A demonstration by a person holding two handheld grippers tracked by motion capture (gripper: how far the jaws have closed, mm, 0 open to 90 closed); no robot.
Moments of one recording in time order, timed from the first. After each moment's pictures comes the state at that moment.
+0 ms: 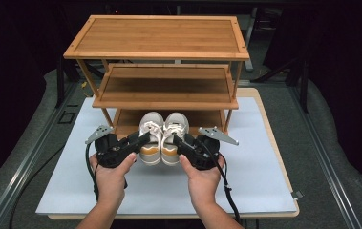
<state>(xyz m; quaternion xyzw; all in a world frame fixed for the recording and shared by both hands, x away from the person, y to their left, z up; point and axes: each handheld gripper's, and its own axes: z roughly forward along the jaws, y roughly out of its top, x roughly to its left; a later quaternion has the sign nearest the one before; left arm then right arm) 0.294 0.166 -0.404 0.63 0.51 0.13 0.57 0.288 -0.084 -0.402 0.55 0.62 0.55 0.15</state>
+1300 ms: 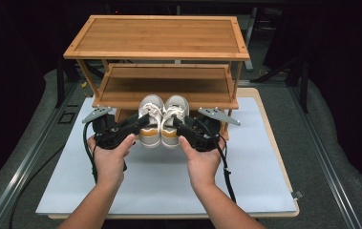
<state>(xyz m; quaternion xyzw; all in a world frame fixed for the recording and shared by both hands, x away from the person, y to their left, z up) 0.322 0.165 -0.367 0.62 0.50 0.14 0.58 0.313 -0.083 -0.364 0.54 0.61 0.55 0.17</state>
